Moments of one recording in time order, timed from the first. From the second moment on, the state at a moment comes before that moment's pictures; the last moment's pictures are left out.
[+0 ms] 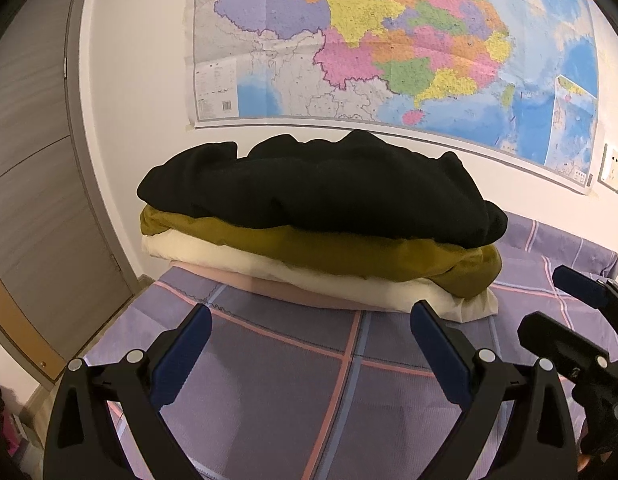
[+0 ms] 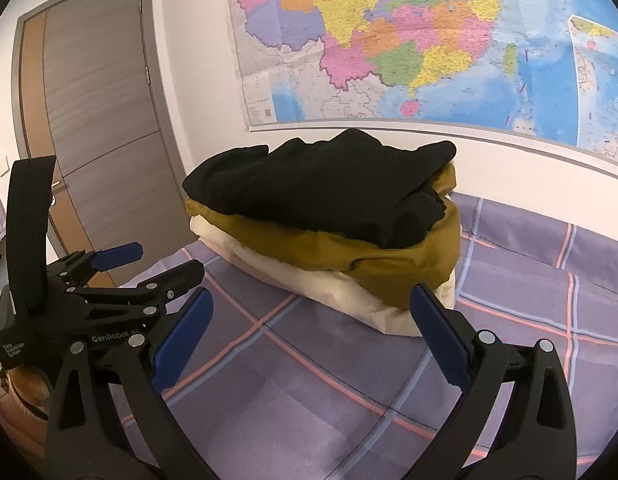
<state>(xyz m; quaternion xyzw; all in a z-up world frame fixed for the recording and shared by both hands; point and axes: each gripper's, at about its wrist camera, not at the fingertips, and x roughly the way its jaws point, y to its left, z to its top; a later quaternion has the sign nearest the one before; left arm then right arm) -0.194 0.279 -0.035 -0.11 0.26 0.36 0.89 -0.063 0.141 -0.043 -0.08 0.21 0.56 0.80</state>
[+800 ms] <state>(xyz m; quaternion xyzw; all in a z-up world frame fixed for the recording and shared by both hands) -0.196 0.266 -0.038 -0.10 0.26 0.36 0.89 -0.065 0.133 -0.048 -0.07 0.22 0.56 0.80</state>
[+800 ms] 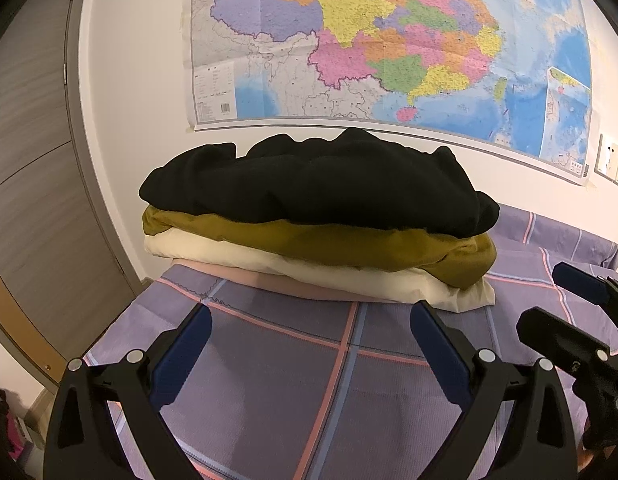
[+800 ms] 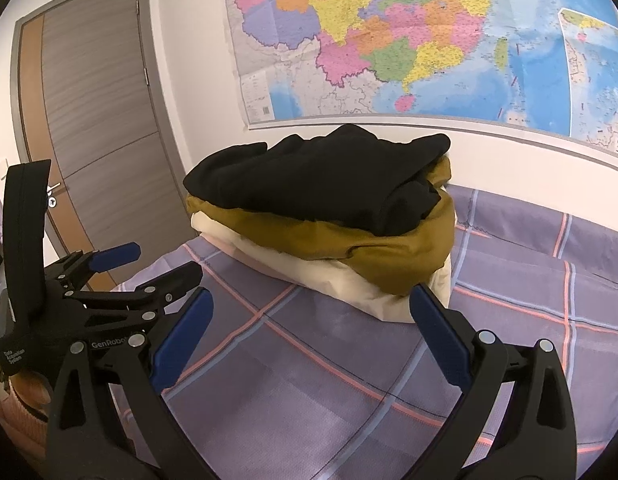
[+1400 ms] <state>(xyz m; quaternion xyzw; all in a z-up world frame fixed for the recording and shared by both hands) -0.195 0.264 -0.043 -0.10 0.27 0.36 0.89 -0.067 0.132 -0.053 -0.07 0.22 0.56 0.79</state>
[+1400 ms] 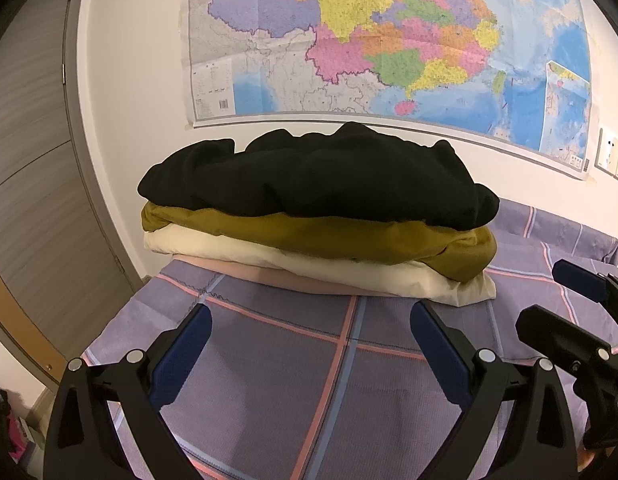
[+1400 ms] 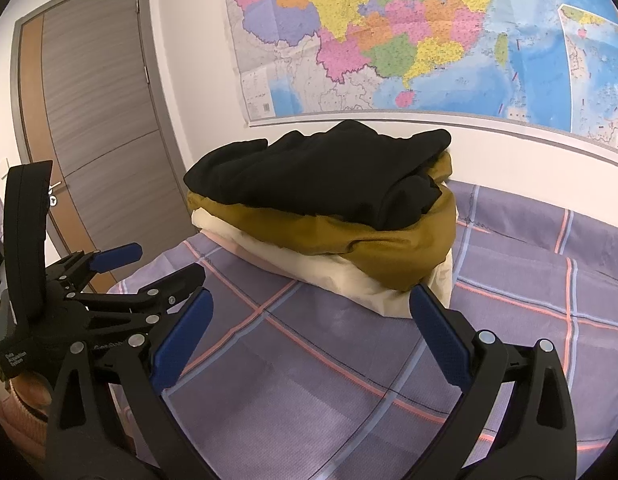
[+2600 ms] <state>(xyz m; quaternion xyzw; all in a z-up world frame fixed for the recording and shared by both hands) -0.193 0.262 -0.046 -0.09 0.26 0.37 0.89 -0.064 0.131 -0.060 -0.07 0.23 0.56 0.79</state>
